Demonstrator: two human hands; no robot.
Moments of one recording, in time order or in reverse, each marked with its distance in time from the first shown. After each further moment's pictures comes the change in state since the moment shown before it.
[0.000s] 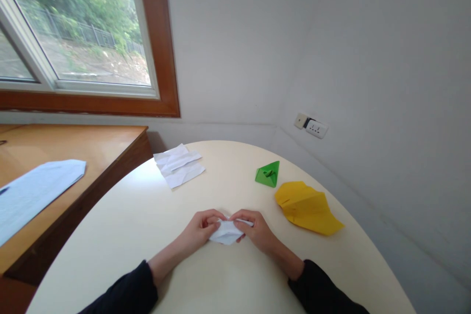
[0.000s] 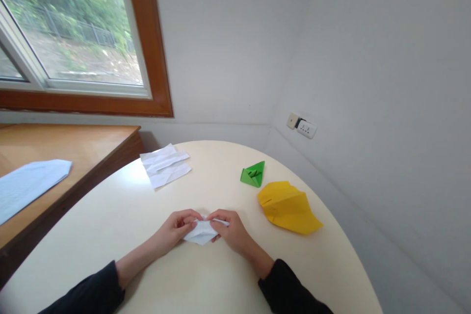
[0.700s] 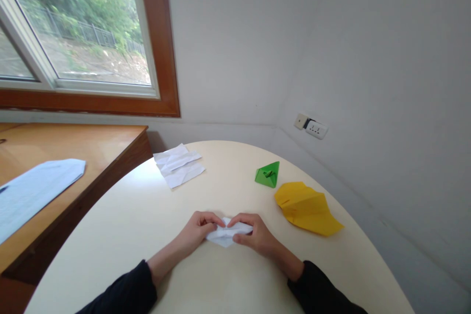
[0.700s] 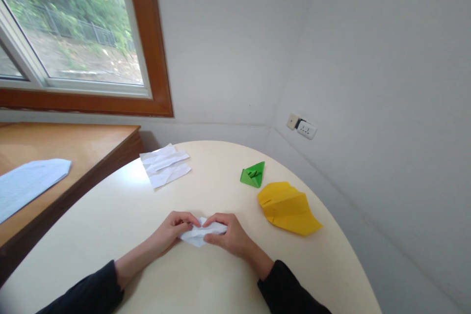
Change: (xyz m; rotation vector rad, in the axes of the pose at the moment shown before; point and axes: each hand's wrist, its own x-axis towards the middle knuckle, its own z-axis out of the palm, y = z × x) left_hand -0.001 -0.002 -0.002 -0.036 0.078 -0.062; right_hand -0.005 -0.002 -0.006 -0.264 -0.085 -0.156
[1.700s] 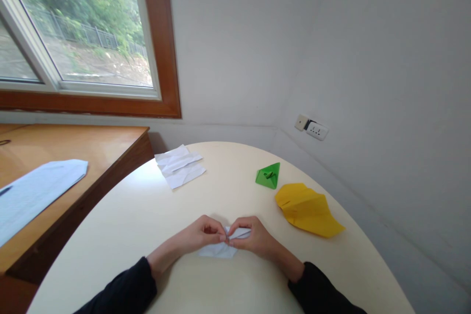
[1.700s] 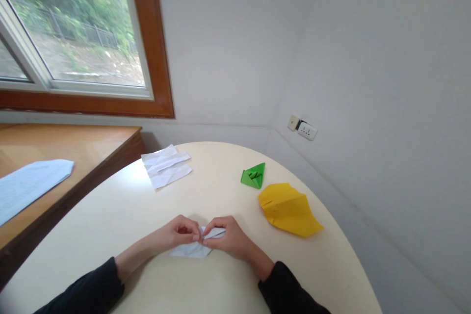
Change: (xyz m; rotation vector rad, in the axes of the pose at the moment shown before) left_hand -0.001 0.012 -0.006 0.153 -0.348 0.014; right_hand 0.000 -0.005 0.005 -0.027 -0.024 -0.008
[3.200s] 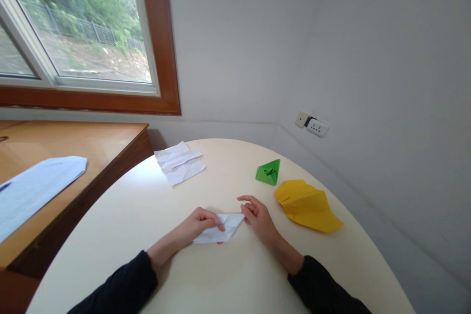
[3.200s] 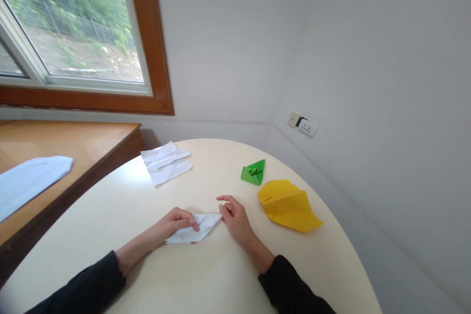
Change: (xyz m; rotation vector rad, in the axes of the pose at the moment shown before) left_hand -0.004 0.001 0.000 -0.207 0.181 -0.156; right_hand 0.014 0.017 -0.003 0.322 0.333 0.102
